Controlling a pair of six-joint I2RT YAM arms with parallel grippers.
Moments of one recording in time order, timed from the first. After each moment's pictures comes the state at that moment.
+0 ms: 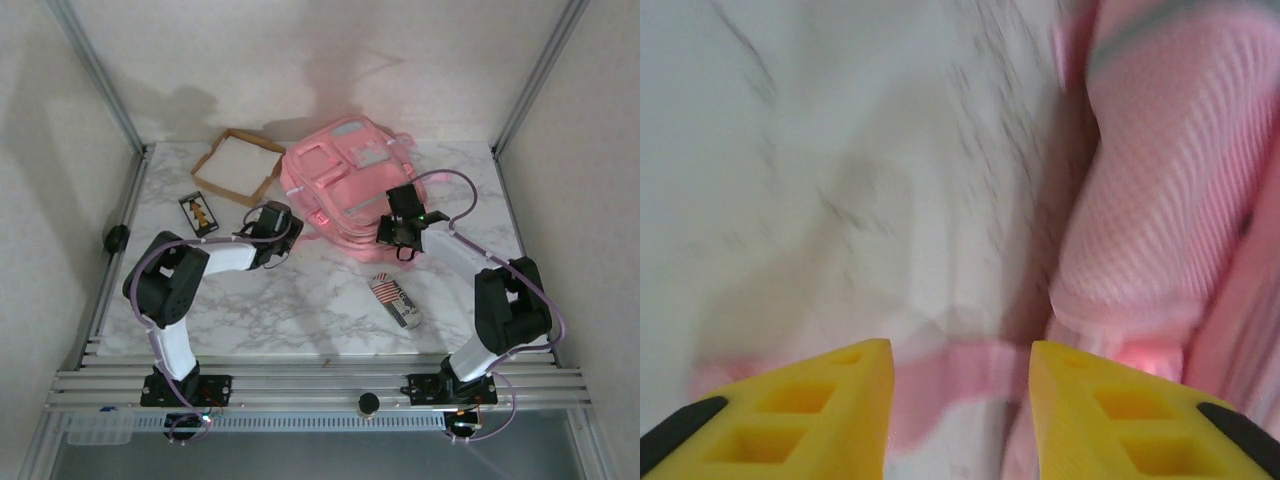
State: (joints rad) left arm -0.52 1.84 0.97 0.16 -0.05 -1.45; right arm 0.40 1.59 1.05 -0.46 0.08 0.48
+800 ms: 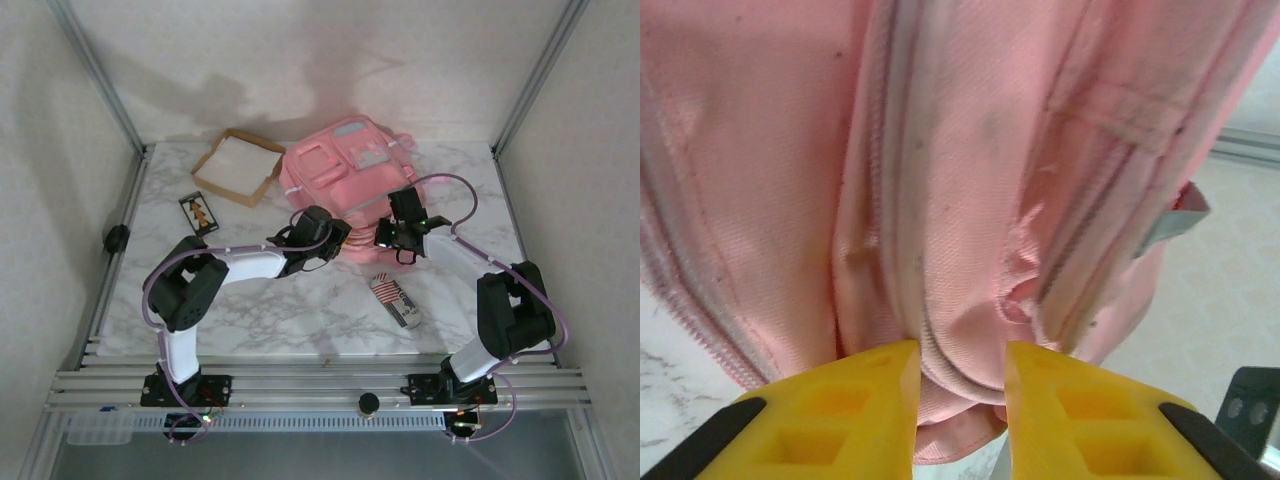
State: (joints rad) left arm -0.74 1.90 1.11 0.23 0.03 -1.60; right arm 0.40 1.56 1.01 -0.41 -0.01 0.48
